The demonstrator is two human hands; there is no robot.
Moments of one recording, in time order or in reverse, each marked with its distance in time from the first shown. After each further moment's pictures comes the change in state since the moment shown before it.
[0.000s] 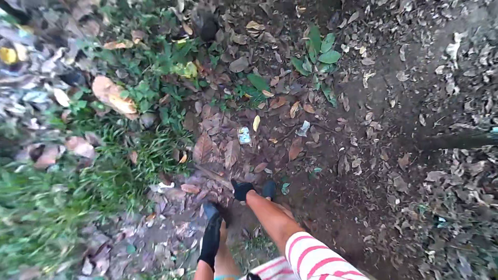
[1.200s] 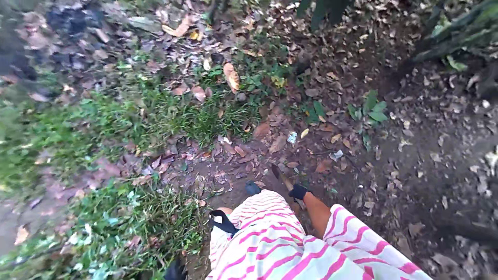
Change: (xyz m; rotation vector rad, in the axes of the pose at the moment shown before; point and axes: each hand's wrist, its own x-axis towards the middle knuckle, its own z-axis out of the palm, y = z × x) left_hand -0.525 -0.114 -0.145 -0.353 0.473 -0.714; right_hand -0.272 -0.031 0.138 -0.197 -0.037 0.231
